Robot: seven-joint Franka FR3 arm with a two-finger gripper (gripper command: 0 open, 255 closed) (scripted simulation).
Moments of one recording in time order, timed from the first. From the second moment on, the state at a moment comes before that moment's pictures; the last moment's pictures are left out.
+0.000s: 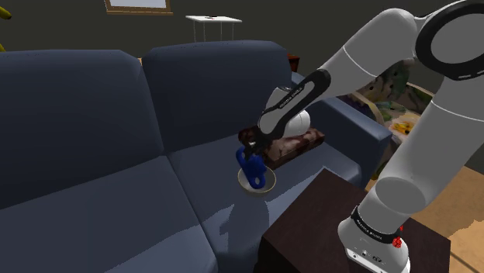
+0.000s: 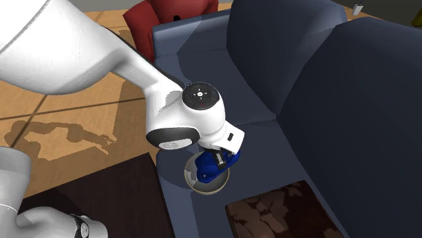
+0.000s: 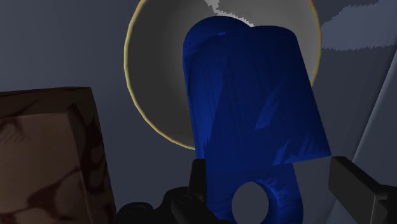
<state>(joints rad) -0.12 0.02 0.24 -2.62 0.42 2.85 -0.14</state>
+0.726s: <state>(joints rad) -0.12 0.06 0.24 -2.62 0.43 2.88 -0.15</state>
